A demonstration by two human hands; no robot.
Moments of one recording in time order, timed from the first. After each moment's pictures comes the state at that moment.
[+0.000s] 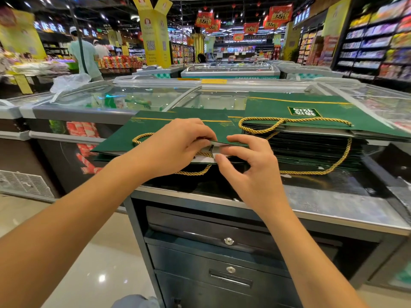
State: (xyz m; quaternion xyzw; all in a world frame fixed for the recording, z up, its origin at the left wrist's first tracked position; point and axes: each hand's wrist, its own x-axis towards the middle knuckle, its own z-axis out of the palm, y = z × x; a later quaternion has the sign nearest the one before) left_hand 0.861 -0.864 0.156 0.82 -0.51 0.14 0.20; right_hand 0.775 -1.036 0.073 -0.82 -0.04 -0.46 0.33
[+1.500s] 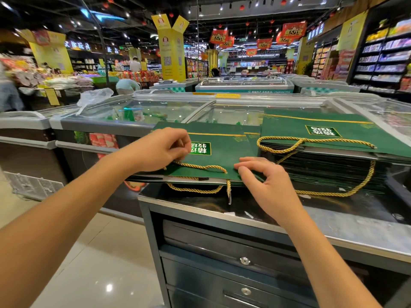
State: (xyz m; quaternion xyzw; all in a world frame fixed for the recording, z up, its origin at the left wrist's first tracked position) left_hand 0.909 -0.813 0.177 0.89 -0.40 0.05 0.22; right_hand 0.791 -1.048 0.084 -0.84 0.00 -0.31 0.44
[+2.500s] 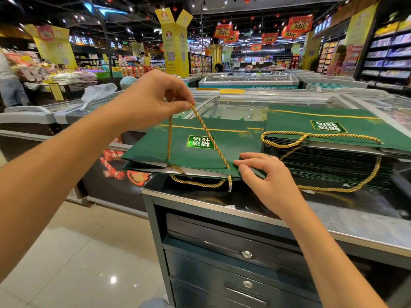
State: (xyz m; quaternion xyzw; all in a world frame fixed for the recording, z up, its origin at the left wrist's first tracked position) left_hand 0.899 -0.807 0.238 0.83 -0.45 0.20 0.25; right_hand 0.787 -1.045 0.087 -0.87 -0.01 -0.28 0.40
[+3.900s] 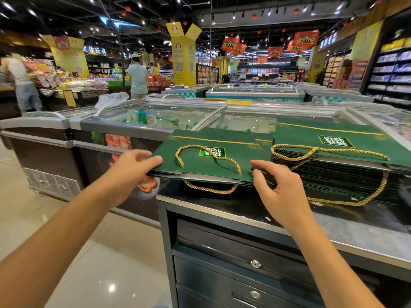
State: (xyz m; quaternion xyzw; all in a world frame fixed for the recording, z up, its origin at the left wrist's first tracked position) left_hand 0.897 -0.740 0.131 0.79 -0.08 0.01 0.60; right_hand 0.788 -1.038 0.081 -0.86 -0.03 -0.39 0.33
